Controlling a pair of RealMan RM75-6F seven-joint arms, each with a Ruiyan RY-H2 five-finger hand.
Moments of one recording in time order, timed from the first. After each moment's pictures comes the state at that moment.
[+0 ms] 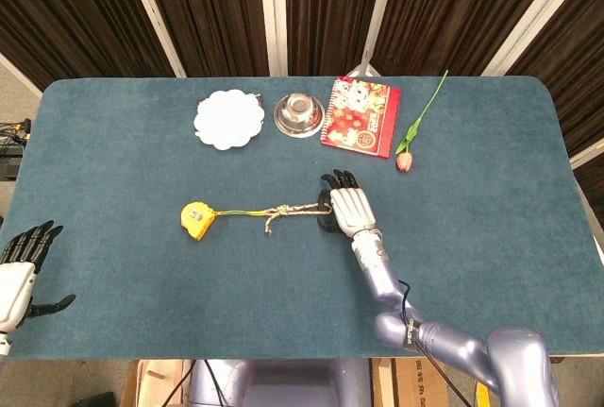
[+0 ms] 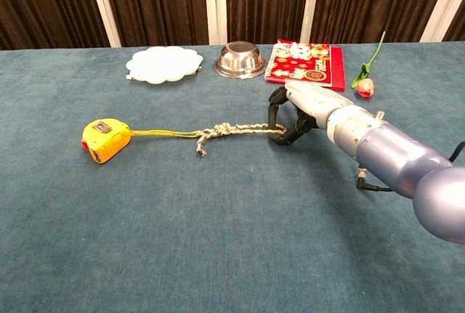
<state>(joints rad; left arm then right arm) -0.09 -1.07 0.00 -1.69 1.46 1.41 -0.02 0.82 -1.94 0.33 -1.02 -1.05 0.92 -0.17</state>
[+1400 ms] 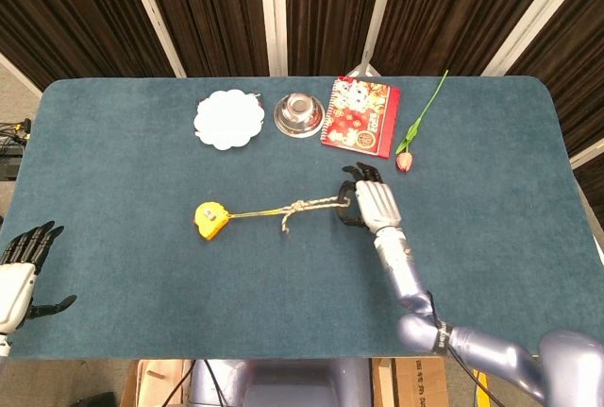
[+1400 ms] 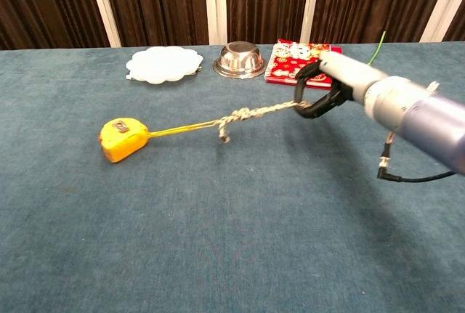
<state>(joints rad) -0.08 -1.07 0.00 -1.70 1.48 1.42 -0.02 0.72 -1.73 0.38 -1.34 -0.95 0.97 -0.20</state>
